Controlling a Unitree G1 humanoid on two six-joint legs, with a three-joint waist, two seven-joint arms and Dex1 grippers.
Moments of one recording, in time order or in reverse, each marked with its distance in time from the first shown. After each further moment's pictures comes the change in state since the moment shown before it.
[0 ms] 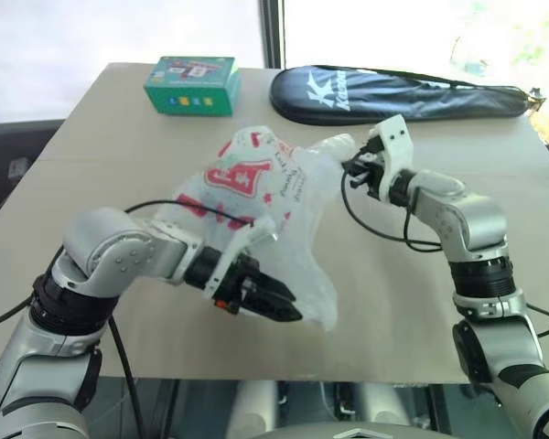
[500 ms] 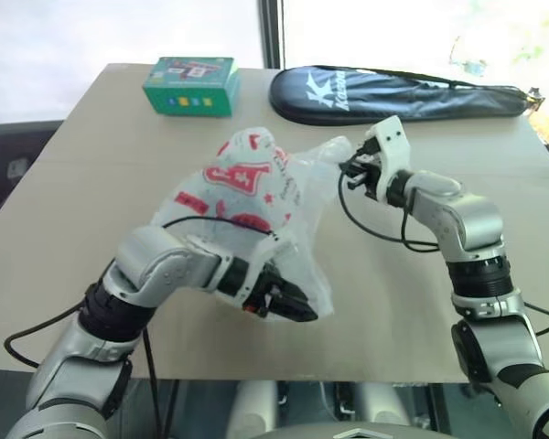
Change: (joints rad) left arm 0.019 -0.209 -0.121 0.076 0.241 -0.115 0.159; right arm -0.001 0.001 0.008 0.002 -0.008 -0.006 0.000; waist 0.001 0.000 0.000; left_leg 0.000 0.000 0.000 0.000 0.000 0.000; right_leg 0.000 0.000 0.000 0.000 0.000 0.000
